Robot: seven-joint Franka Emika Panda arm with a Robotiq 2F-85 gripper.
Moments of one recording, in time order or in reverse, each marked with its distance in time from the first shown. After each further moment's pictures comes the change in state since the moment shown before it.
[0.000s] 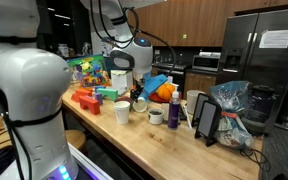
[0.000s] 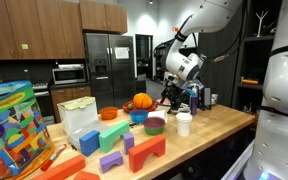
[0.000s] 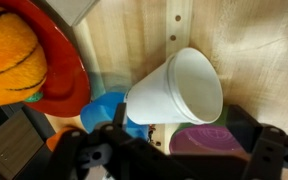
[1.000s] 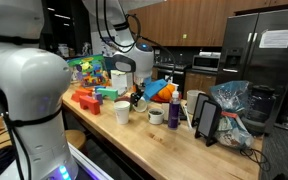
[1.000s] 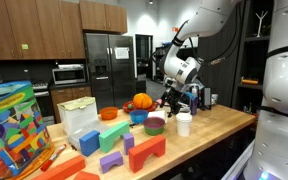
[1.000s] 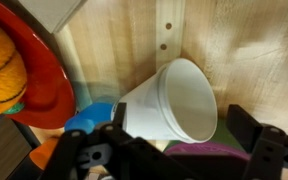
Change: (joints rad) arm 0.000 0.071 0.000 0.026 -0.015 -0.011 0.000
